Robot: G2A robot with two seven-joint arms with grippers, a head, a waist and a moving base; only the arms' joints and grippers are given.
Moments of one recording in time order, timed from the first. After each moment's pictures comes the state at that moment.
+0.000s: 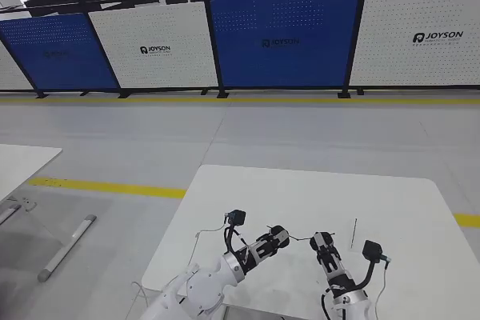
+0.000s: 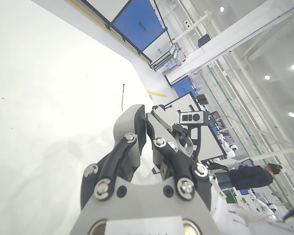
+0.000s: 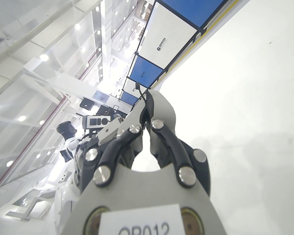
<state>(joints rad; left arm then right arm) 1.53 -1.17 -1.10 -1.77 0.18 -0.17 -0.24 -1.66 -1.33 1.14 -1.77 -0.36 -0.09 -0.02</state>
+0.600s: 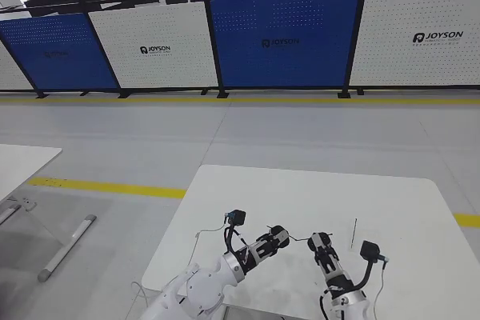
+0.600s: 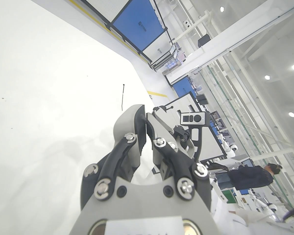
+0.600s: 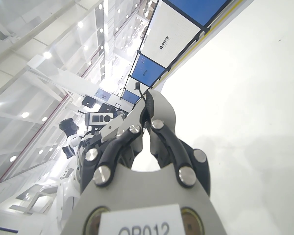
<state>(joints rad) 1.53 -1.17 -1.10 -1.77 0.18 -0.17 -0.24 -1.66 -1.34 1.13 -1.77 -0.37 -0.10 -0.02</state>
